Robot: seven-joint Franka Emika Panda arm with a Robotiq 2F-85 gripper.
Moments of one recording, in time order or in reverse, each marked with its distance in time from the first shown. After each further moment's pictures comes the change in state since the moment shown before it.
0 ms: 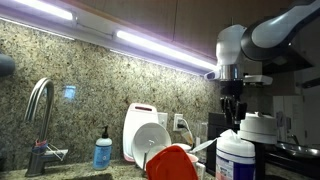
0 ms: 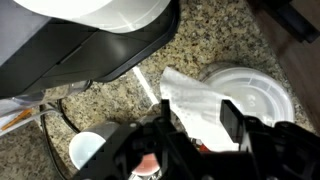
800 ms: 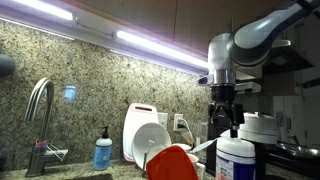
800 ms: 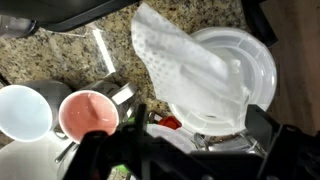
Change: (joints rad) arm -0.028 0.103 0.060 0.089 0.183 -0.026 -0.309
